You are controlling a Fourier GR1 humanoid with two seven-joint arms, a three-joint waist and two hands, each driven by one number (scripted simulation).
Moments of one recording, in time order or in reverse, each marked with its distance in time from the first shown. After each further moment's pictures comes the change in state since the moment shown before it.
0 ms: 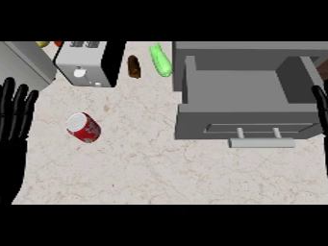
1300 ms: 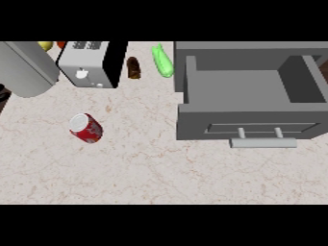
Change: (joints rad) left arm -0.156 0.553 0.291 0.549 0.722 -0.833 0.134; right arm 0.303 0.000 -0.214 -0.022 -0.167 0.062 0.106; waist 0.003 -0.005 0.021
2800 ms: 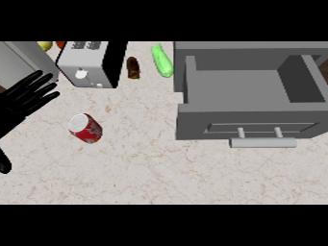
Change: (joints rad) left arm -0.143 -0.154 -0.105 0.205 0.063 0.141 0.223; right arm 0.137 0.010 -0.259 -0.037 -0.201 0.255 -0.011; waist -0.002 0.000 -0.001
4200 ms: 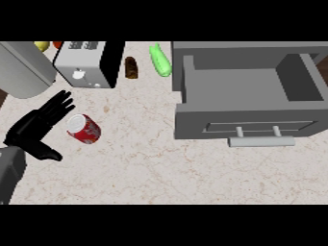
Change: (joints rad) left arm -0.179 -0.076 0.007 0.739 -0.672 -0.028 -0.726; right arm -0.014 0.063 -0.124 -0.011 -0.043 0.143 0.038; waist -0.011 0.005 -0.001
